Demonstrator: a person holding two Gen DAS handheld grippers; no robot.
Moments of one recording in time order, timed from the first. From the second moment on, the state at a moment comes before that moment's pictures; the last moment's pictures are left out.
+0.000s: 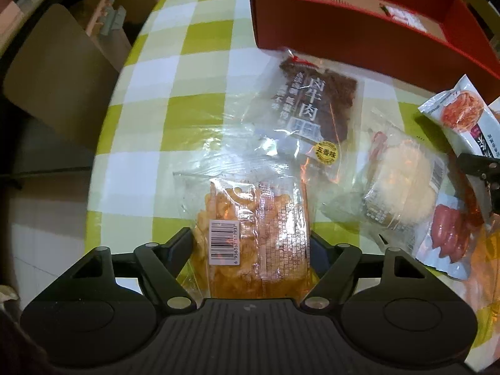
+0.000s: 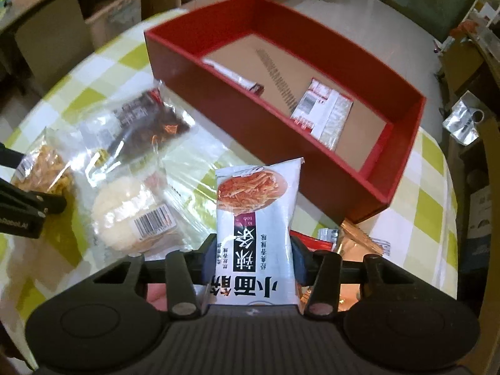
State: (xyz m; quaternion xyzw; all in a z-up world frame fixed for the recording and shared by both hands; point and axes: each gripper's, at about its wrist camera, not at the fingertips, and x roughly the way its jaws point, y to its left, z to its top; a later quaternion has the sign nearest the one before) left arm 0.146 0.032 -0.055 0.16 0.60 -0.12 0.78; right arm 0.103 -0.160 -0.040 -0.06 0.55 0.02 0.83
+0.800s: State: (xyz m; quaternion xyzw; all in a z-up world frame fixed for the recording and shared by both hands) left arm 0.106 0.032 -0.021 0.13 0.58 -0.14 0.79; right arm 0.057 -0.156 -0.009 -0.03 0.53 0.05 0.85
